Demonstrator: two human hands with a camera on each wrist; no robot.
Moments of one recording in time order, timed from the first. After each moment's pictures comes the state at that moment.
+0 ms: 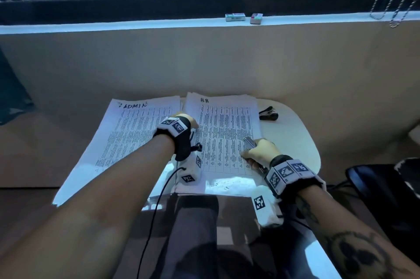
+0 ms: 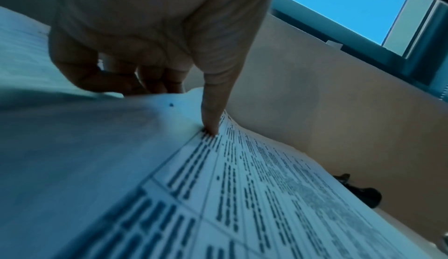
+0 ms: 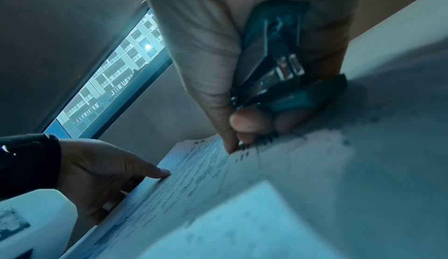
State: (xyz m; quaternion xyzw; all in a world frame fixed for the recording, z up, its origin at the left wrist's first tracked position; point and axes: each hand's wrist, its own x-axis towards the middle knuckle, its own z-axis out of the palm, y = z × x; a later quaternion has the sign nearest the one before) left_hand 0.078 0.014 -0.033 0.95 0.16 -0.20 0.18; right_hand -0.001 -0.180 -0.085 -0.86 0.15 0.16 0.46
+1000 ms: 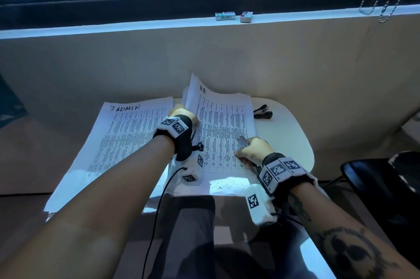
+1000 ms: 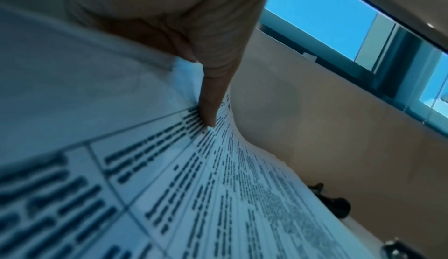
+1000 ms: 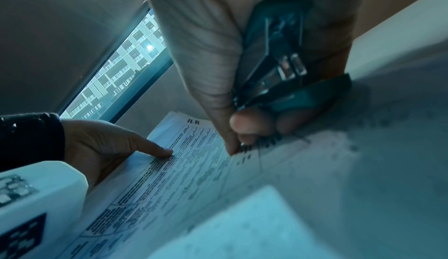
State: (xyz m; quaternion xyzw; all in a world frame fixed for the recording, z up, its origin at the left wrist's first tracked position) left_hand 0.078 -0.007 -0.024 0.95 0.16 -0.10 0.25; right_hand -0.004 -0.180 -0.080 -0.88 0.13 0.16 0.44
